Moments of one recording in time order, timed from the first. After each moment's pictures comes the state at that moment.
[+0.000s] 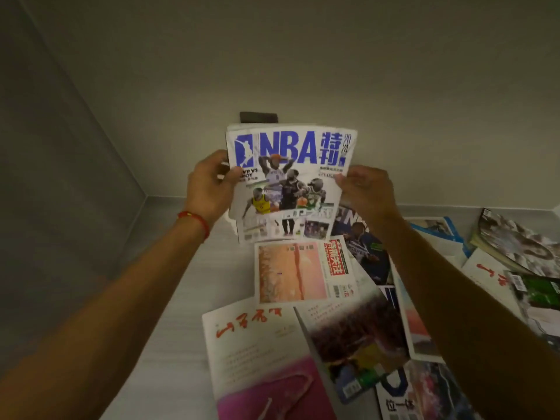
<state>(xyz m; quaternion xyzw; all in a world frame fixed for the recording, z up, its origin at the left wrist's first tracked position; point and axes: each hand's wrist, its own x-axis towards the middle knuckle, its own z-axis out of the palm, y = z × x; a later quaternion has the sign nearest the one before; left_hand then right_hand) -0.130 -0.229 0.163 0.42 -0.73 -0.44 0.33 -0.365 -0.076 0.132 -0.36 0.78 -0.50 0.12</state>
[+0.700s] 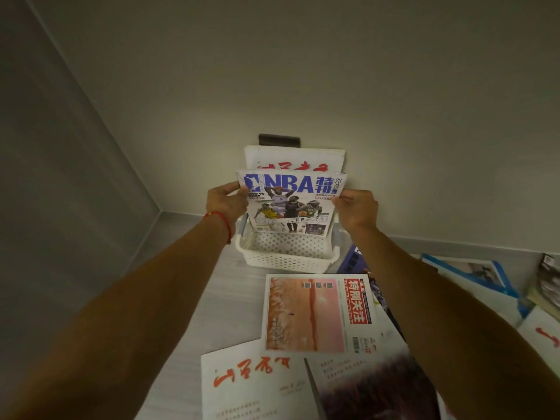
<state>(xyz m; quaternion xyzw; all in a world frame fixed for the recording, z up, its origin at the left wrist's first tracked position) -0.194 -0.334 0.087 0.55 -0.48 -0.60 0.34 -0.412 -0.201 0.057 -0.33 0.81 -0.47 0.11</state>
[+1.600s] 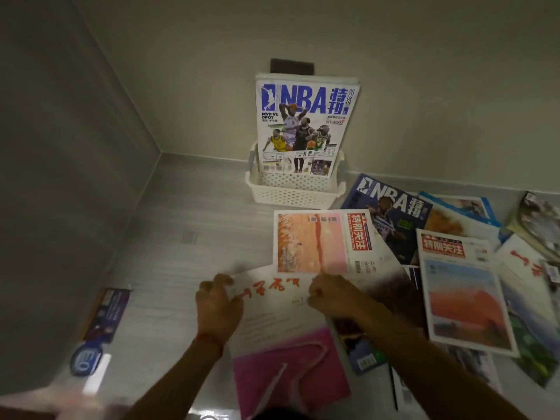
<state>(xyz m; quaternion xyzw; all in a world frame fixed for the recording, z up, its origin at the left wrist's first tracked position) 0.007 -0.111 -0.047 0.62 -0.70 -0.36 0.05 -0.227 -0.016 -0.019 -0.46 0.77 -0.02 0.44</state>
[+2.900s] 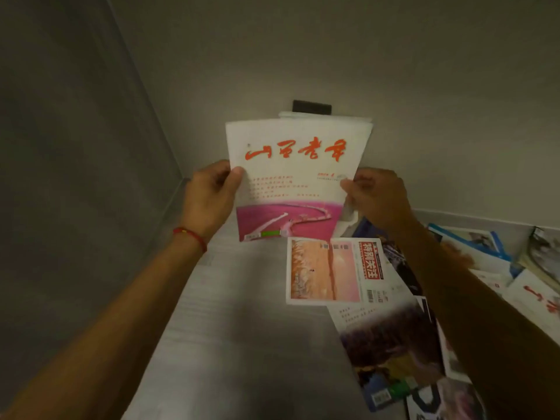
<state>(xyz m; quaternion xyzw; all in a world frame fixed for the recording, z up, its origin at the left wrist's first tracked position) -0.047 -0.258 0.137 0.41 -0.72 -0.42 0.37 -0.313 -0.121 0.129 -0.45 0.76 -0.43 0.14</state>
